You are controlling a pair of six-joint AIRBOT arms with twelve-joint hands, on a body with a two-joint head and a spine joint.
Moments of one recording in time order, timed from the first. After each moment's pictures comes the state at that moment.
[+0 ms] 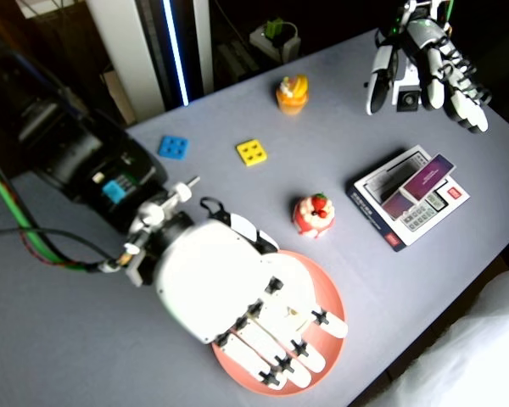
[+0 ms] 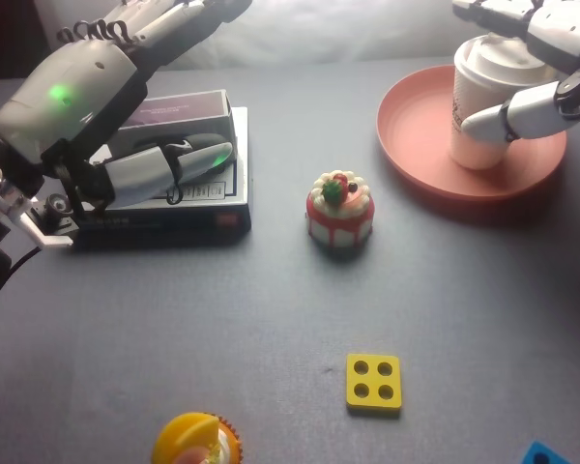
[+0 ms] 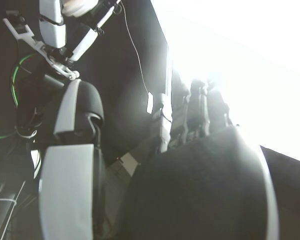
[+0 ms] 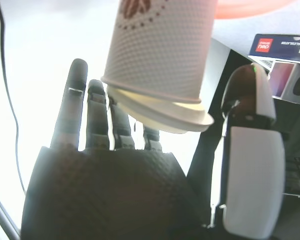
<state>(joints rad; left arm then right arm) 0.85 -0.93 1.25 -0.04 -1.17 0.55 -0.60 -1.15 1.43 0.59 0.40 -1.24</state>
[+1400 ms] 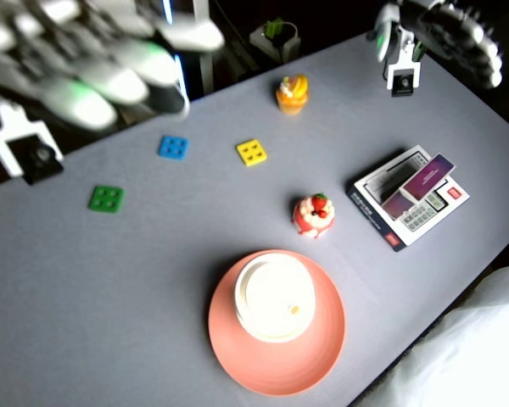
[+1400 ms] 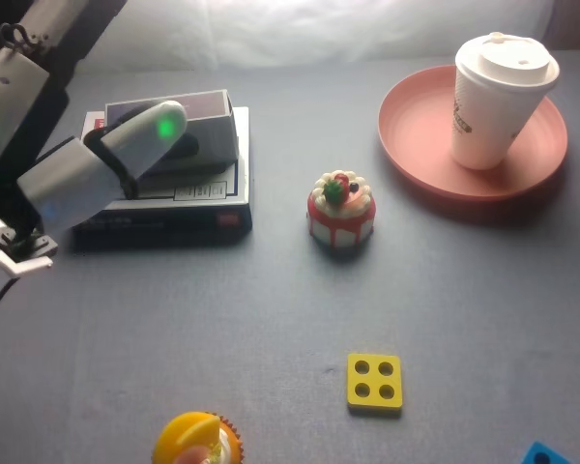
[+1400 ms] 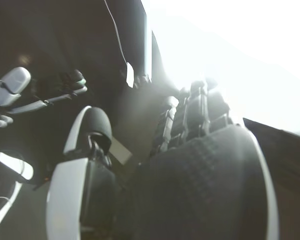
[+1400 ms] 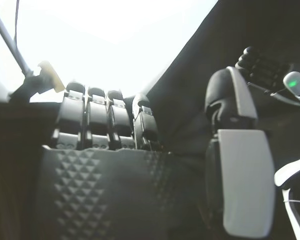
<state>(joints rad) 1.00 -0.87 1.13 -0.15 -1.52 0.56 -1.18 -0.62 0.73 0.34 1.62 -1.16</state>
